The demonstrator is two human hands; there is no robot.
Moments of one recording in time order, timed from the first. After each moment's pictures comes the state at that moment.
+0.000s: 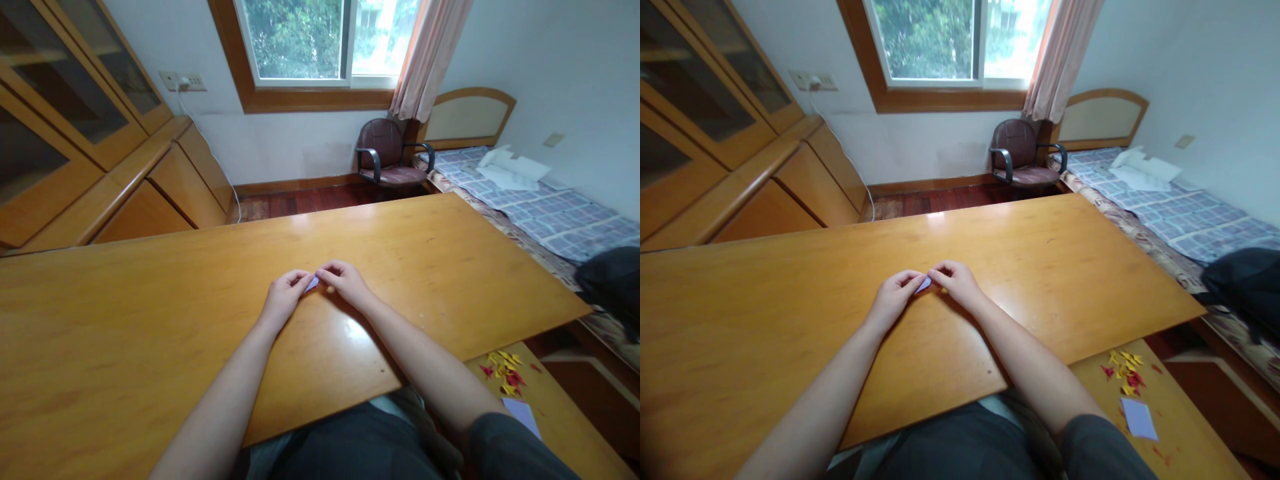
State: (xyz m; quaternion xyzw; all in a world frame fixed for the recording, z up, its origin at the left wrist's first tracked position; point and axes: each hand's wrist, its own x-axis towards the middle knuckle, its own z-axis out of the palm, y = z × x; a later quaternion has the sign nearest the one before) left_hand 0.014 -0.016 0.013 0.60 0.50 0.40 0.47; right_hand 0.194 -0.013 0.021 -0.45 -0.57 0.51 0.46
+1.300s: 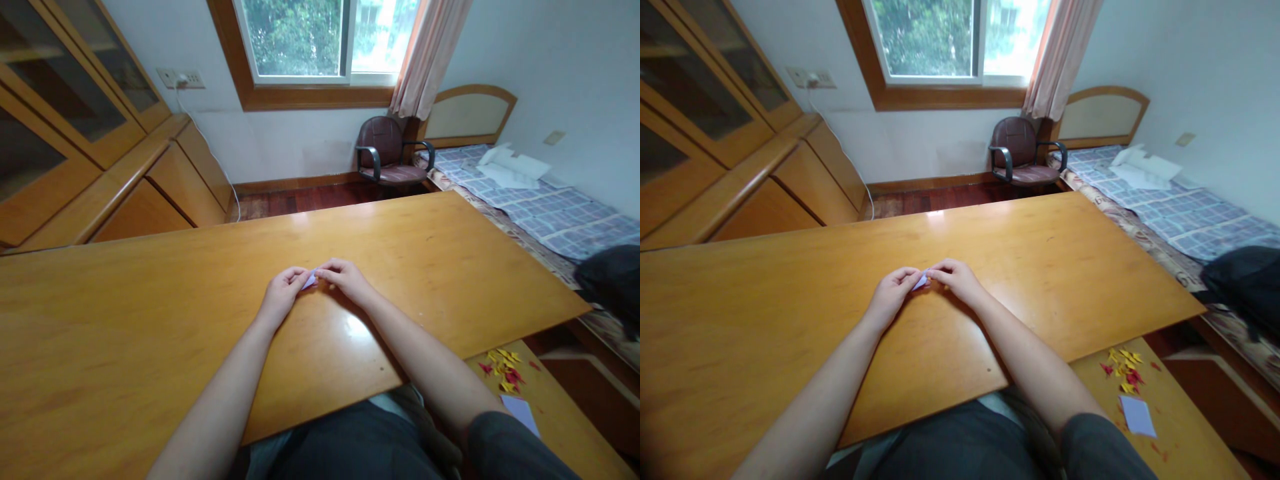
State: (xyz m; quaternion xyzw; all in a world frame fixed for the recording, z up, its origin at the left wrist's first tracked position) left_hand 0.015 -0.015 0.012 0.52 0.46 0.43 0.58; right_hand 0.200 -0.011 0.026 -0.45 -0.56 0.55 0.43
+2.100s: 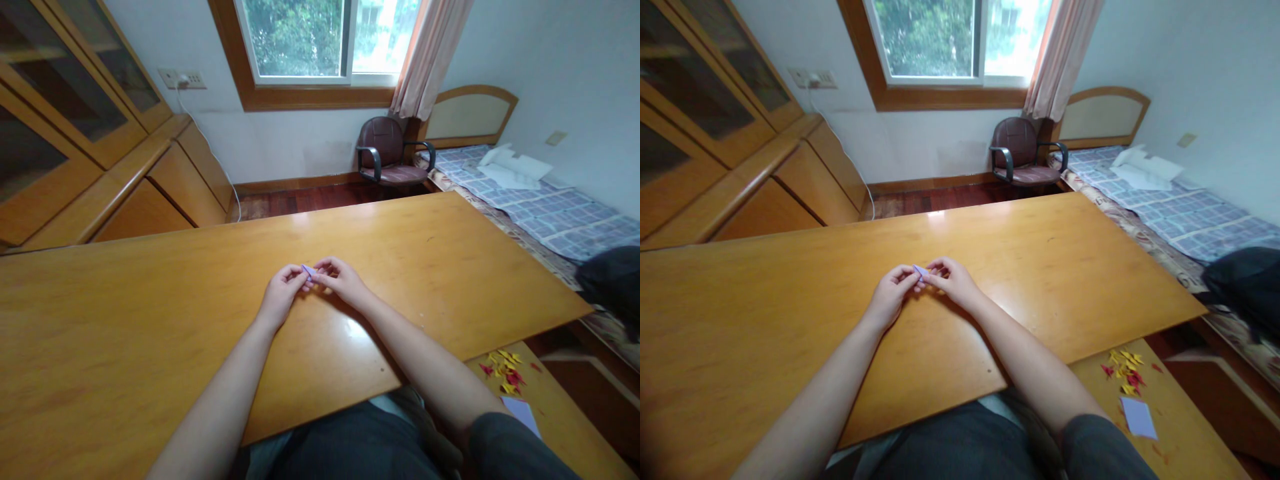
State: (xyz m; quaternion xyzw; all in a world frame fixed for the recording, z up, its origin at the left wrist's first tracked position) left_hand 0.019 -0.019 0.022 0.49 0.45 0.47 0.58; right_hand 0.191 -0.014 0.016 -0.43 -0.57 0.53 0.45
